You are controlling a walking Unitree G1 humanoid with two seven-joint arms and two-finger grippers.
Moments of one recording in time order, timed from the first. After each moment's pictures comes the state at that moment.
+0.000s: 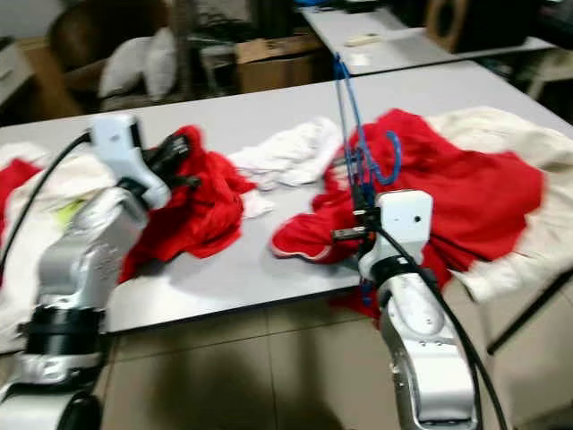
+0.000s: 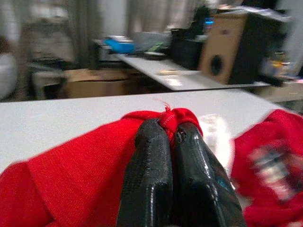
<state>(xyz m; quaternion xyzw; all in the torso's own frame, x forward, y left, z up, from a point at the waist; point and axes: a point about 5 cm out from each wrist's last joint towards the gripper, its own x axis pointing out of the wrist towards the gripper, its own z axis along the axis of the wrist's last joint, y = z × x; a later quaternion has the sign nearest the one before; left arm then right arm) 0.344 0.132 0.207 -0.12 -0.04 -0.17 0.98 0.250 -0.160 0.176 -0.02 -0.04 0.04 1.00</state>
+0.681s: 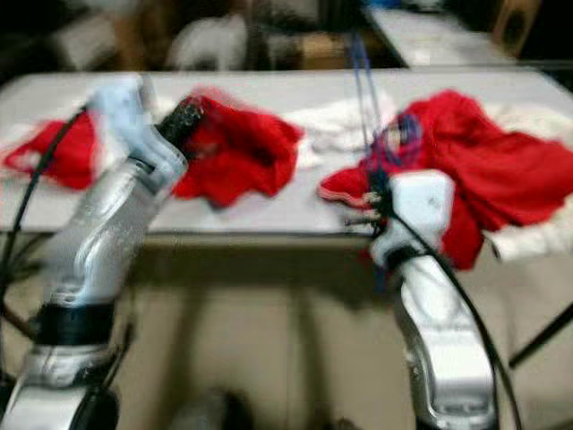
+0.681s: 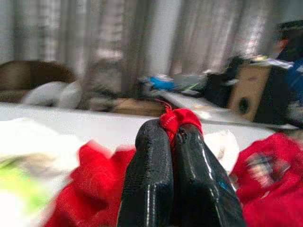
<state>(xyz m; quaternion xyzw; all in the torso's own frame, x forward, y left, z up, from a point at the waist) 0.334 0.130 0.228 -0.12 -0.08 -0.14 0.98 0.256 -0.160 0.196 -0.04 -0.06 0.08 0.99</state>
